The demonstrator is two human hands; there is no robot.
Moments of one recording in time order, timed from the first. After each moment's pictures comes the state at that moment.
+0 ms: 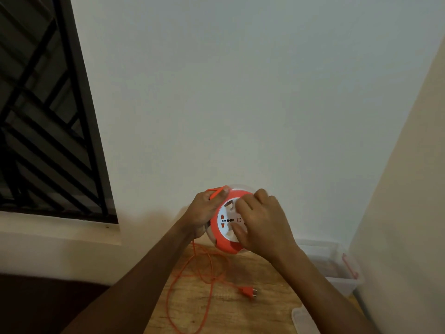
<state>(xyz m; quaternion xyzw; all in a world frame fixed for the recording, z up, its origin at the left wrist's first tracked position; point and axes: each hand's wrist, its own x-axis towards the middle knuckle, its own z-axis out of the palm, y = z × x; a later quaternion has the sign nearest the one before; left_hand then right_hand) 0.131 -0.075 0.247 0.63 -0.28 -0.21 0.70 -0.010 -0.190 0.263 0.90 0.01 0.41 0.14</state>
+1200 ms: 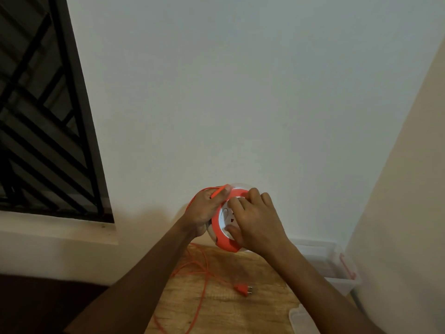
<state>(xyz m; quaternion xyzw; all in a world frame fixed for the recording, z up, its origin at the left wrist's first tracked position) 0.136 -0.085 0.243 0.62 -0.29 -0.21 0.70 0.009 -0.196 0.253 0.92 0.01 0.35 0.17</state>
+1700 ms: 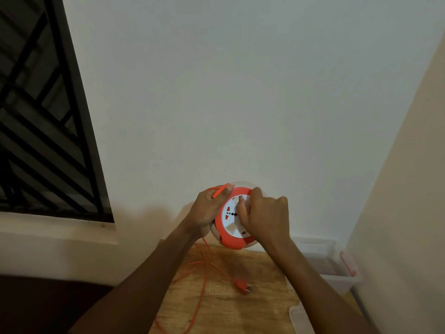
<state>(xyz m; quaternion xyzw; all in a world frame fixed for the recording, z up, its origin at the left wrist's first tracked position) 0.129 -0.092 0.241 0.63 -0.28 -0.20 0.70 0.021 -0.206 0.254 0.92 -0.21 0.35 0.01</state>
